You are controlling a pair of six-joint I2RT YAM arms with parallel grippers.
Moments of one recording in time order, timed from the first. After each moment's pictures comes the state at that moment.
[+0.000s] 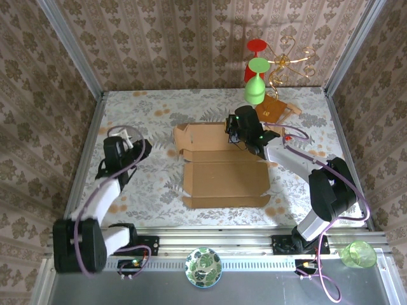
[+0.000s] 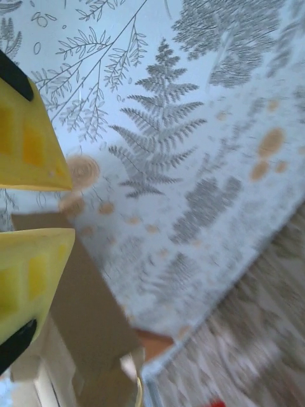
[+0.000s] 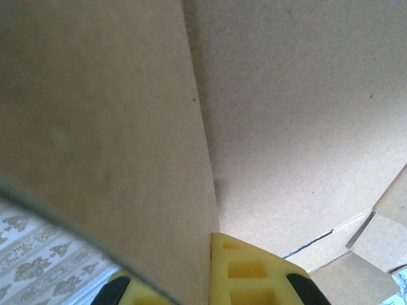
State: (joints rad) left arm -0.04 1.18 0.58 0.07 0.39 -0.57; right arm 0.49 1.63 1.14 -0.05 0.07 1.98
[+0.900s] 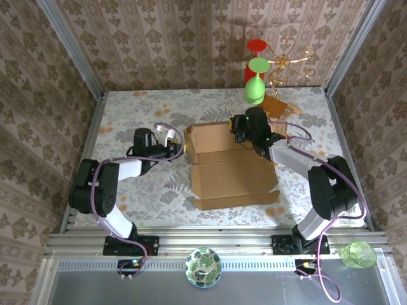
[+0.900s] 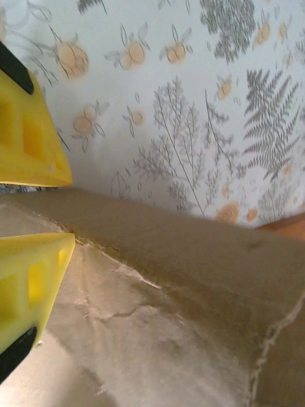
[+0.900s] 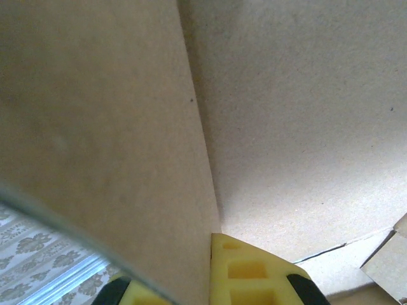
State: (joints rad) left arm -0.27 1.64 0.68 0.43 0.73 -0.09; right arm 0.42 1.64 1.04 0.14 -0.06 1.88
